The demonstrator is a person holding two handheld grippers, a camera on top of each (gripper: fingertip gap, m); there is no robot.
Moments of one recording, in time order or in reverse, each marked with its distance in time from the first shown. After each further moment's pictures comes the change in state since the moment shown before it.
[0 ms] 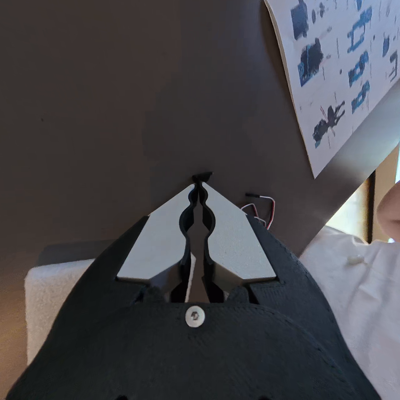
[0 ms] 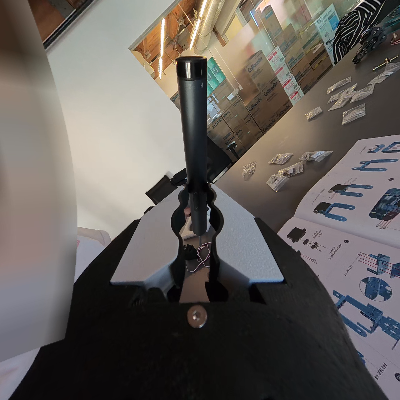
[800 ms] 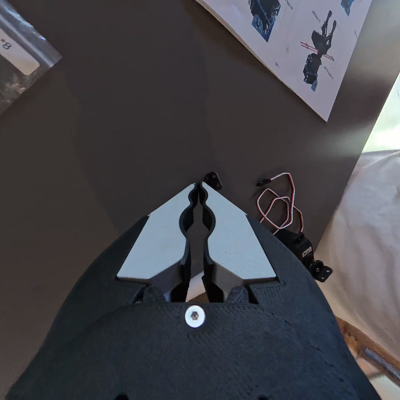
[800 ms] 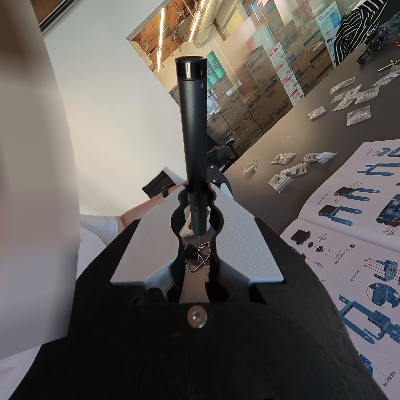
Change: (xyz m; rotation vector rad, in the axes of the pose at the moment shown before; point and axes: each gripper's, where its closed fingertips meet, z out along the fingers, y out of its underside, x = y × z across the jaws) left arm 0.003 -0.021 0.006 -0.179 0.102 0.486; right arm -0.011 0.001 0.007 -0.022 0.008 -0.029
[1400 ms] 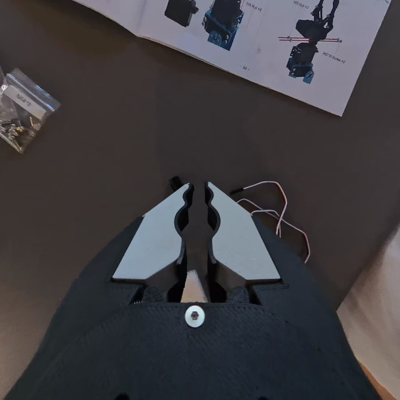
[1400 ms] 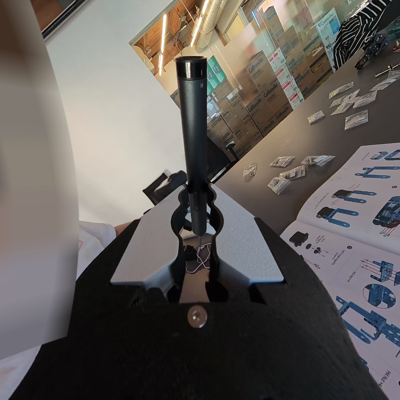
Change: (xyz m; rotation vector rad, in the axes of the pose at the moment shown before) left arm 0.041 -0.004 0.008 0.114 -0.380 0.180; right arm 0.001 -0.002 -0.003 0.015 -0.005 -0.004
